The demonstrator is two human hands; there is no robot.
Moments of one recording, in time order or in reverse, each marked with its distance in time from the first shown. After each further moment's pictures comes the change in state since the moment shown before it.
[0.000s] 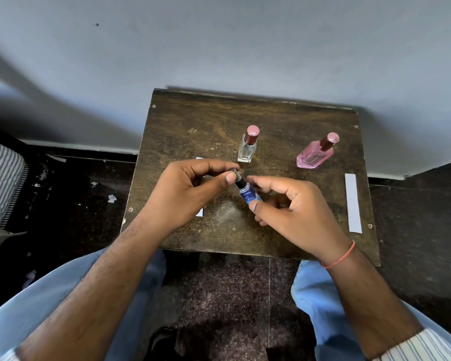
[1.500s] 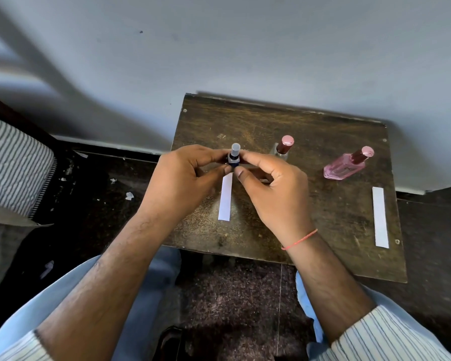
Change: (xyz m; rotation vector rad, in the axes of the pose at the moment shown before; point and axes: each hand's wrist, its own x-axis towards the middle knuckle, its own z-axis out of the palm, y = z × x) left_hand 0.004 -0.001 -0.050 0.371 0.220 0.131; right_hand 0.048 -0.050 0.076 -0.050 0.318 -0.227
